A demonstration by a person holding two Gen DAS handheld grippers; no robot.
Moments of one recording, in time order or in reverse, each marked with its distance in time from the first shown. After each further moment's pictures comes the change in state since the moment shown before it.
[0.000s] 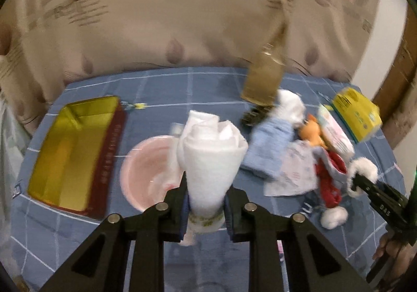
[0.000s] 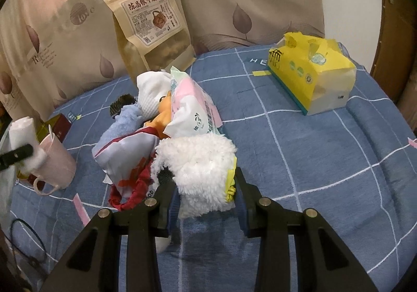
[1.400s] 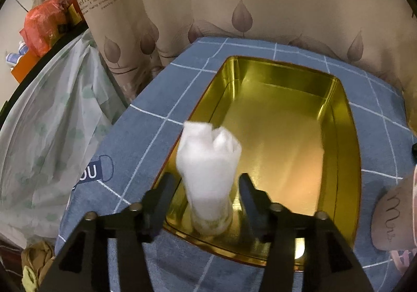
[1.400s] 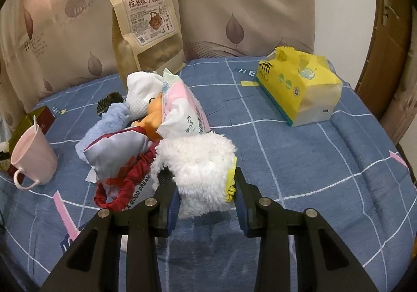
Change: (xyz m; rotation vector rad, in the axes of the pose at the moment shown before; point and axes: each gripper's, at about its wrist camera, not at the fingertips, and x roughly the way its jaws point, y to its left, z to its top) left arm 0.053 0.254 -0.022 -0.266 0.072 0.451; right arm -0.002 0.013 -0.005 -0.072 -0.053 -0.133
